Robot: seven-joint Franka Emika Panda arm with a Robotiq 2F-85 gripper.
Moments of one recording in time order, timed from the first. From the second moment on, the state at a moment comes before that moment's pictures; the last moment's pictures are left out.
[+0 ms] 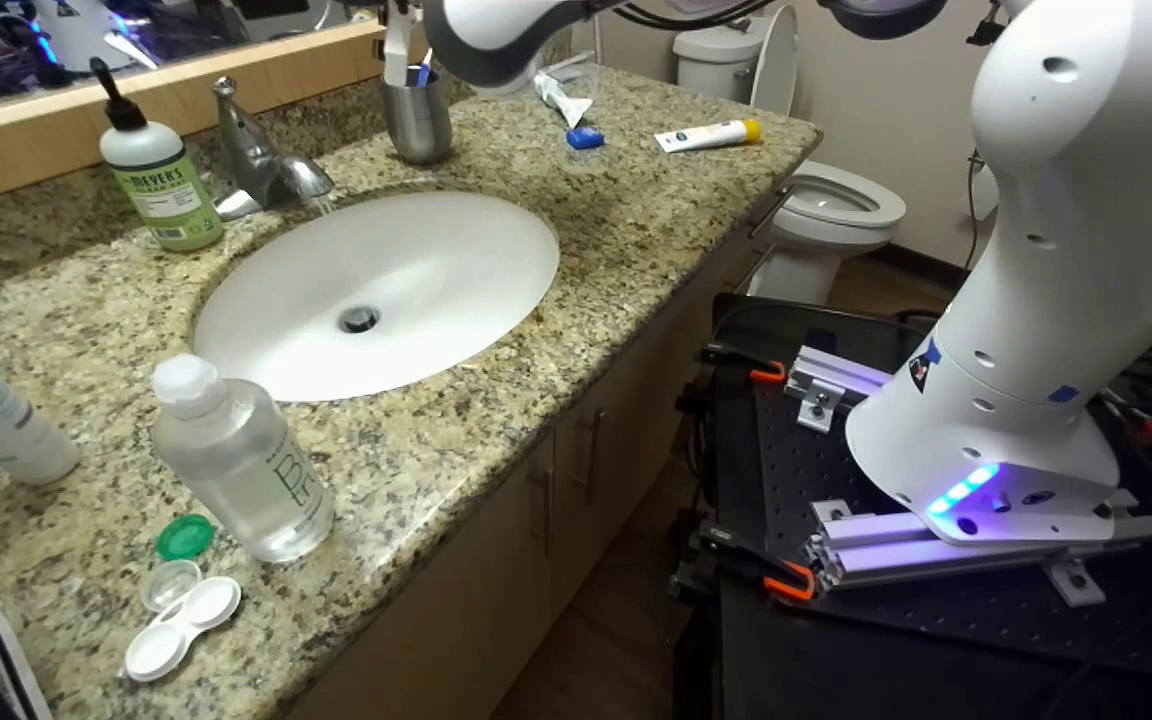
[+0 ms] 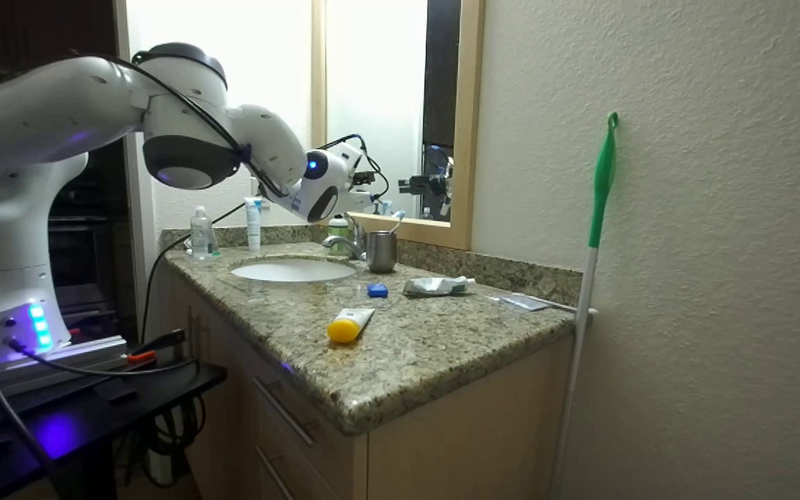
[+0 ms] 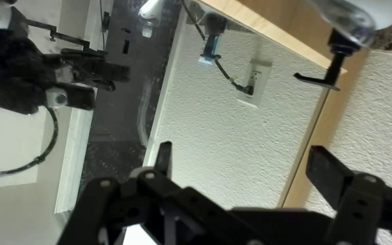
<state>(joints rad) 1.69 -1.33 -1.88 -1.91 -0.94 3.46 -0.76</state>
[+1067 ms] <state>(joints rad) 1.71 -1.32 -1.89 -1.71 -1.02 3.32 -0.94</state>
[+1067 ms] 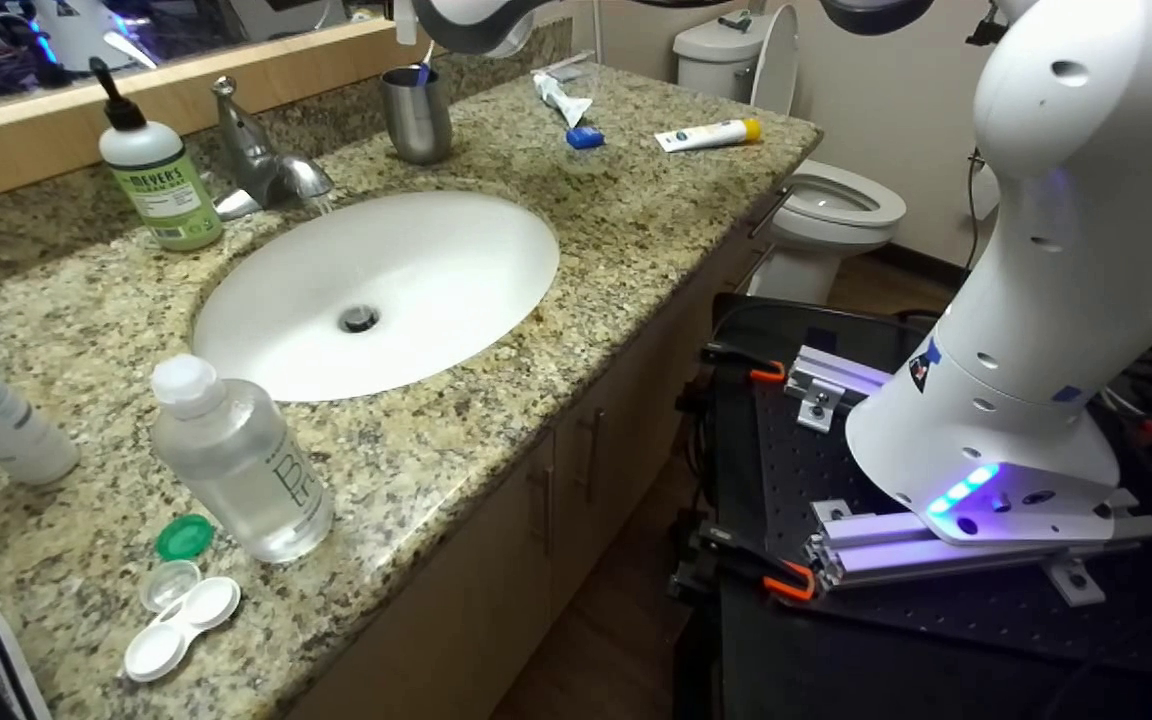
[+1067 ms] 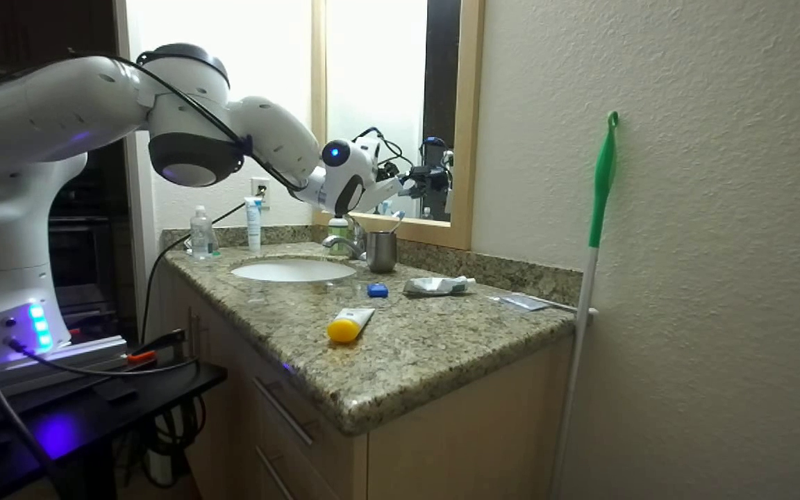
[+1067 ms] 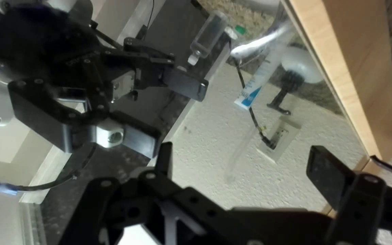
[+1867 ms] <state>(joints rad) 1.42 -1.49 -1.58 -2.00 -0.92 2.80 -1.60</state>
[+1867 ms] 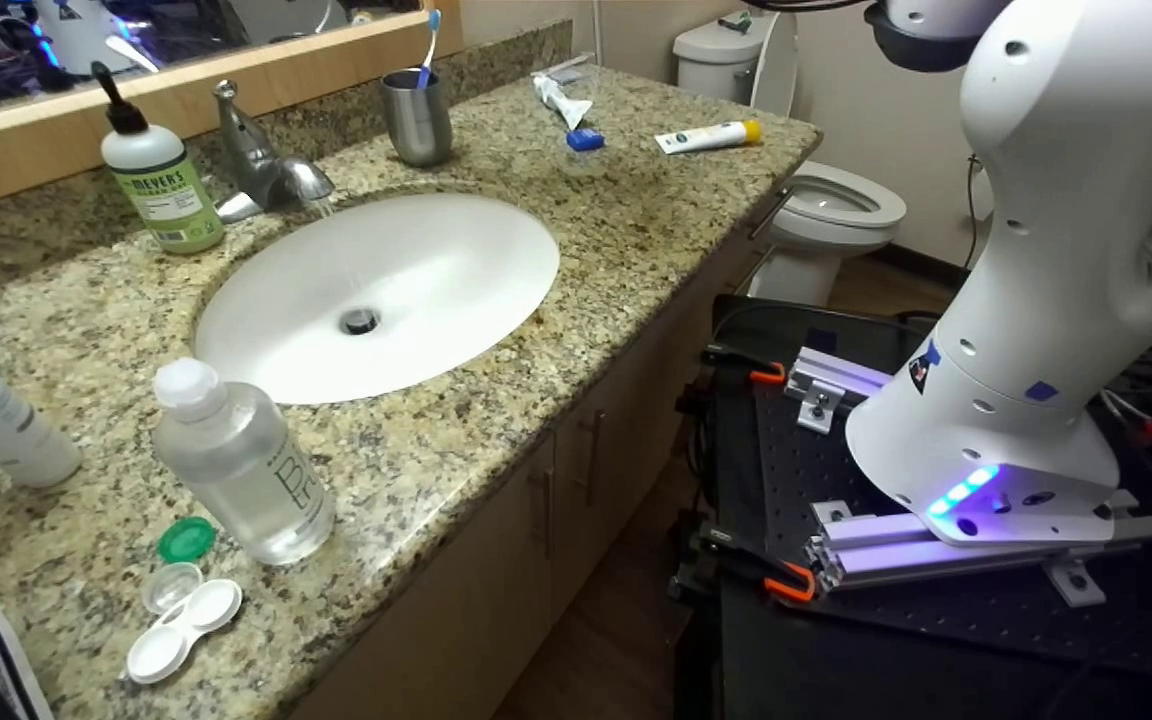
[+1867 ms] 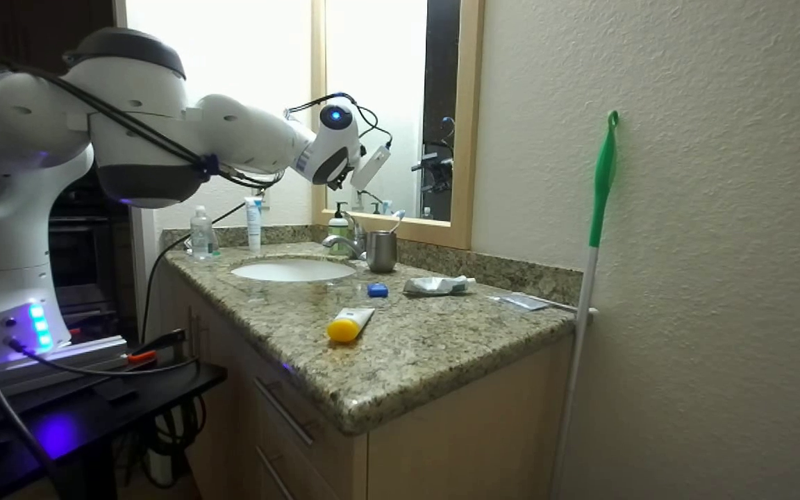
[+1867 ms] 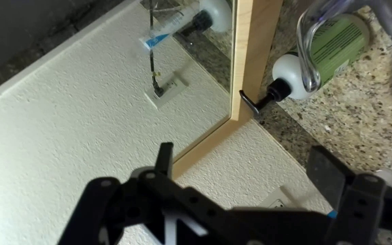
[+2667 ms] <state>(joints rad) 1.43 -1.49 -1.61 -2.03 -0.86 2.81 -1.97</state>
